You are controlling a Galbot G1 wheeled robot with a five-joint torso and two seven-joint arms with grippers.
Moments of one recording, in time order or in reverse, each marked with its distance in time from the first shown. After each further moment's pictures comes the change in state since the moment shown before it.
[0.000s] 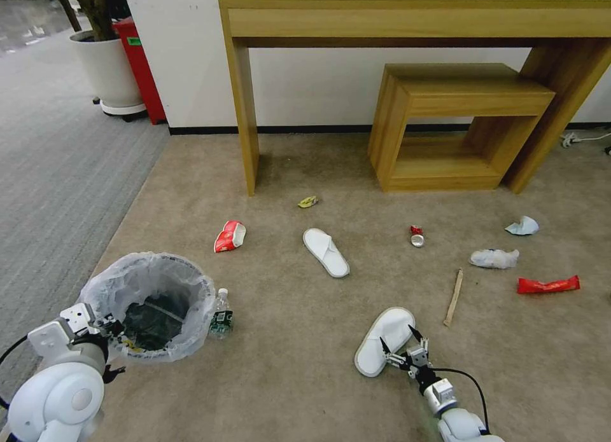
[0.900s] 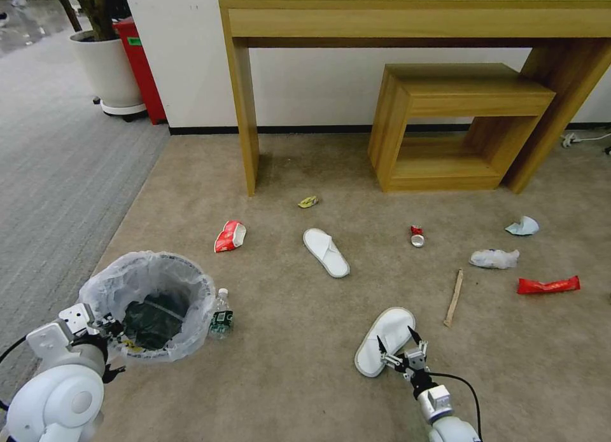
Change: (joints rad) left arm 0.008 0.001 -0.001 -0.007 0.010 -0.009 0.009; right arm -0.111 0.012 -0.017 0.183 0.015 -0.069 0.122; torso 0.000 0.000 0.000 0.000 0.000
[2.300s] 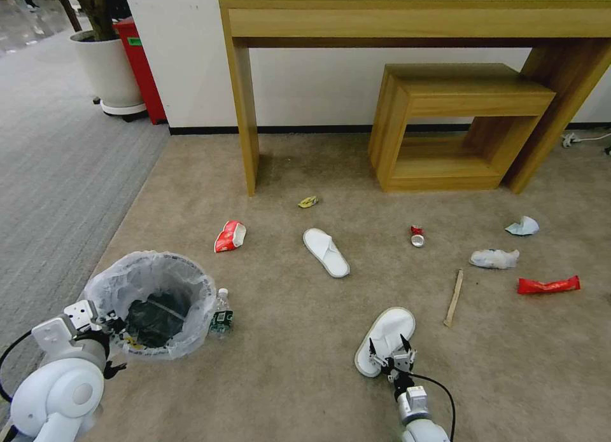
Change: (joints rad) left arm -0.025 0.043 0.020 0.053 -0.025 -0.016 0.022; right arm 0.056 0.115 0.024 -0.104 -0.029 -0.051 0.106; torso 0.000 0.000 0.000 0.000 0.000
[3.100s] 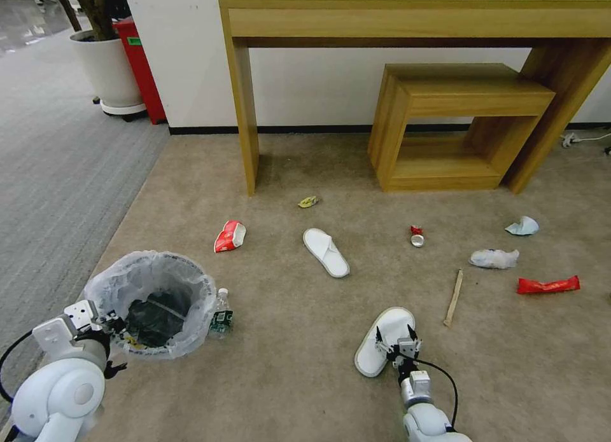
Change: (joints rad) left arm -0.003 -0.001 0.003 0.001 0.003 -0.004 -0.002; right arm 0.058 -0.007 -0.014 -0.033 0.056 -0.039 0.036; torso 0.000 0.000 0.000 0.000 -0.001
